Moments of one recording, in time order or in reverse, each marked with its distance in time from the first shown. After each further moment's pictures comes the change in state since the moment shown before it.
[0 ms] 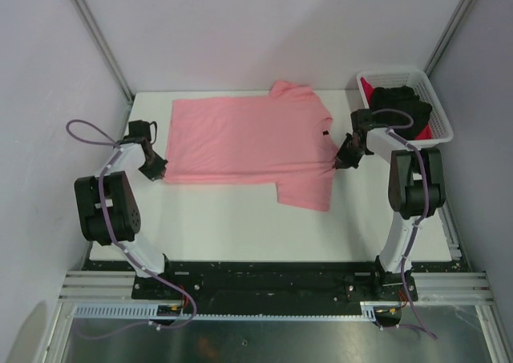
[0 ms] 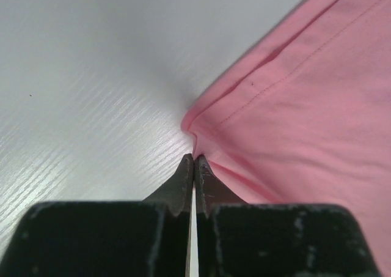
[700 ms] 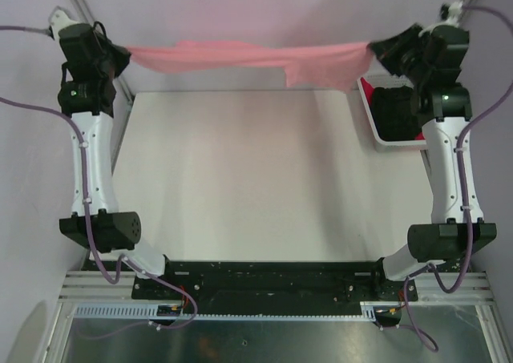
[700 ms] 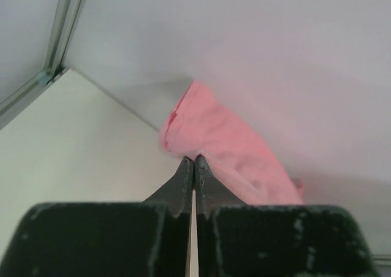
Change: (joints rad) left arm -0.054 -0.040 1.011 -0.033 0.034 0.019; right arm -0.081 -0.367 0.679 0.085 -0.059 0.100
